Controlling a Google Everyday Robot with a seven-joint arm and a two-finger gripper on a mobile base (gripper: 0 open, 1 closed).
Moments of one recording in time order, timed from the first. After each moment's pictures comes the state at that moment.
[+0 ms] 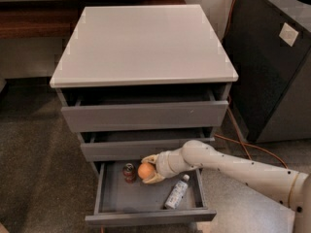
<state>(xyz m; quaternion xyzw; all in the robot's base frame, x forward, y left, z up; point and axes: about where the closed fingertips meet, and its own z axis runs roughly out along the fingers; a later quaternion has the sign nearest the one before) 0.555 0.017 0.438 -0.70 0.60 0.19 0.35</state>
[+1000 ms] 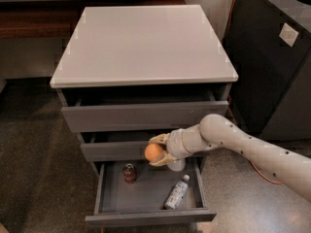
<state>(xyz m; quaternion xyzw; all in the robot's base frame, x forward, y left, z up) 0.557 -0.017 0.571 -0.68 0.60 0.20 0.37</state>
